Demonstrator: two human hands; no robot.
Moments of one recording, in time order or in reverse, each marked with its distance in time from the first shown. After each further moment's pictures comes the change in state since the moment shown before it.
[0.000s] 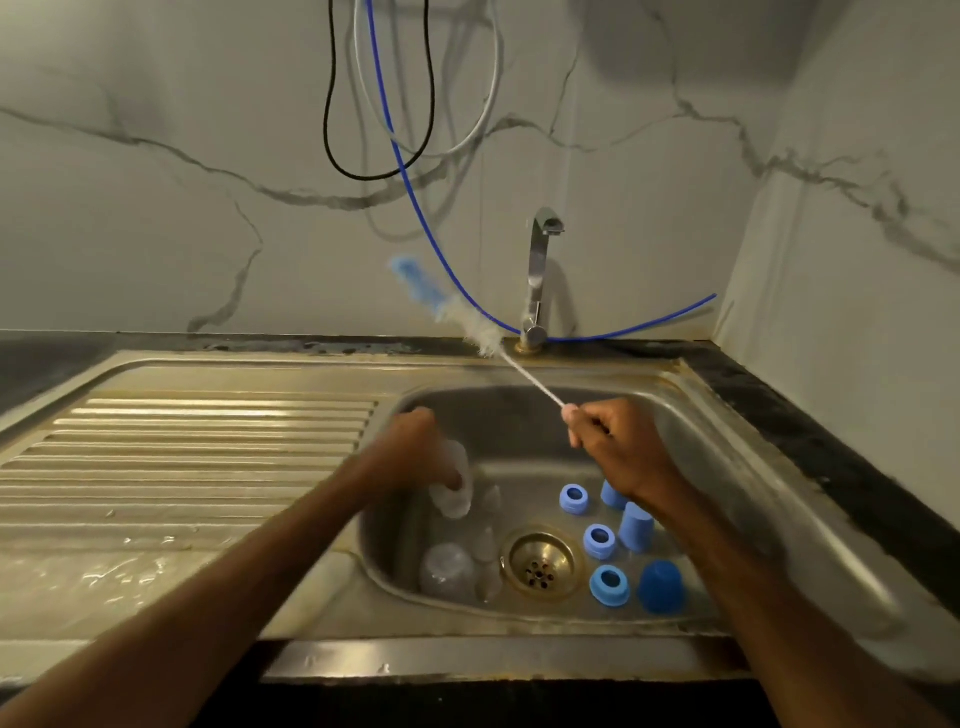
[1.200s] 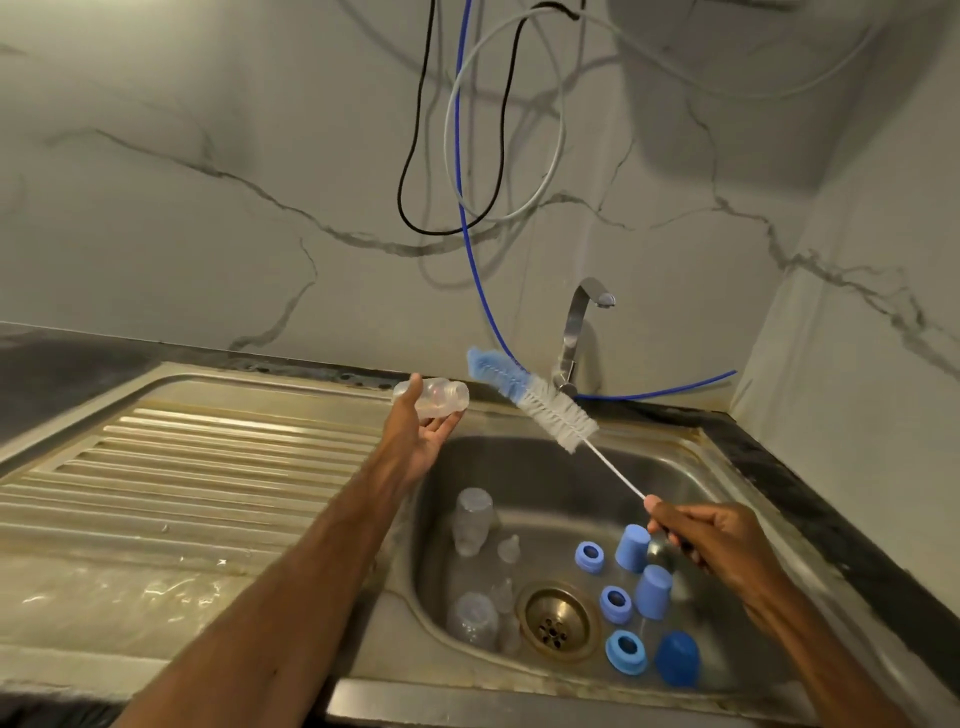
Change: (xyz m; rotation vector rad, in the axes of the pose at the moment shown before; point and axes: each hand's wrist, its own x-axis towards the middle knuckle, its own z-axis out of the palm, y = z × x) left_hand 0.060 -0.026 -0.033 -2.190 0.243 -0.259; right_hand -0.034 -0.008 -0.052 0.176 0.034 0.494
